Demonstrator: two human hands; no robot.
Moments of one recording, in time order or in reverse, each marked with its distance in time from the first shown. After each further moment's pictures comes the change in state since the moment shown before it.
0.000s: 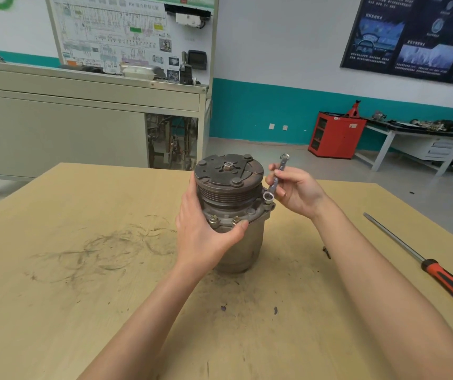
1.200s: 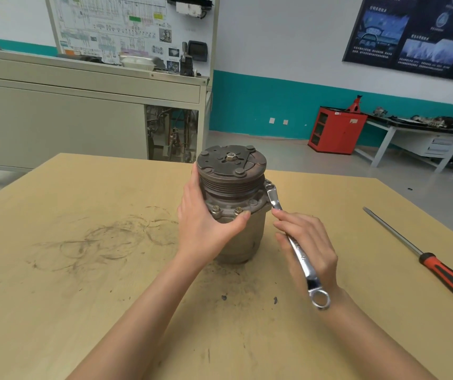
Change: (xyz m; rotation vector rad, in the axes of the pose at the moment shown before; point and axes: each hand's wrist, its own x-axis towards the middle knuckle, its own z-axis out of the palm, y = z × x) left_hand -0.002 0.005 -0.002 -0.006 -0.006 -0.019; right_hand -0.109 0.083 0.037 -1.395 0.399 -1.268
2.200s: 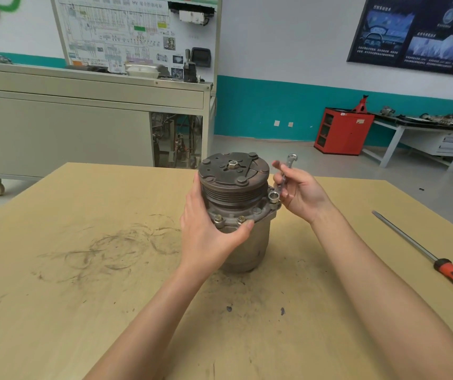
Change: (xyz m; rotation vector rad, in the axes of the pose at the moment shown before) left_hand 0.001 -0.003 0.002 0.012 0.010 -0.004; right_hand 0.078 0.104 0.055 1.424 -0.295 1.286
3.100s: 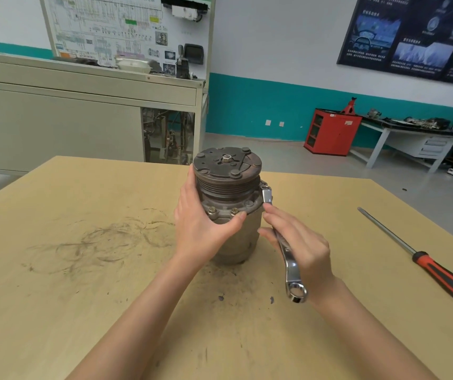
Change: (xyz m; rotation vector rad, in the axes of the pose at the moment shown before) left_hand -0.001 0.003 -0.001 0.000 0.007 0.003; right_hand -0.118 0.052 0.045 -1.620 0.264 -1.396
